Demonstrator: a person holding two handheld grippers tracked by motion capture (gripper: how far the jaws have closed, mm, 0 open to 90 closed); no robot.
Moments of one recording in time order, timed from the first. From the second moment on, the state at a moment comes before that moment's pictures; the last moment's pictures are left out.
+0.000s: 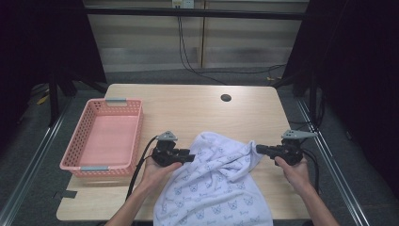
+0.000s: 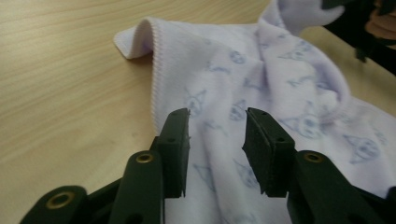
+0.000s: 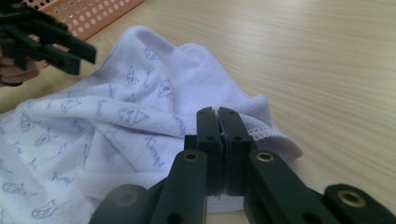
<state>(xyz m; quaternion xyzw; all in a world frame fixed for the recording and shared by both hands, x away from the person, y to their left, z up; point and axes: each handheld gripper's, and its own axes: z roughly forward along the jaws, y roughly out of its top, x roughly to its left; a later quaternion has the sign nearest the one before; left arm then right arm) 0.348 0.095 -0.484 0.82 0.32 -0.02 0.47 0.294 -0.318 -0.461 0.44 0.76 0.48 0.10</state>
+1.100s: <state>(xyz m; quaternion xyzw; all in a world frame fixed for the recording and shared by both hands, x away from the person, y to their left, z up) 0.241 0.117 -0.444 0.85 0.24 -0.03 0.47 0.253 -0.328 -0.441 0.41 0.75 0.51 0.09</state>
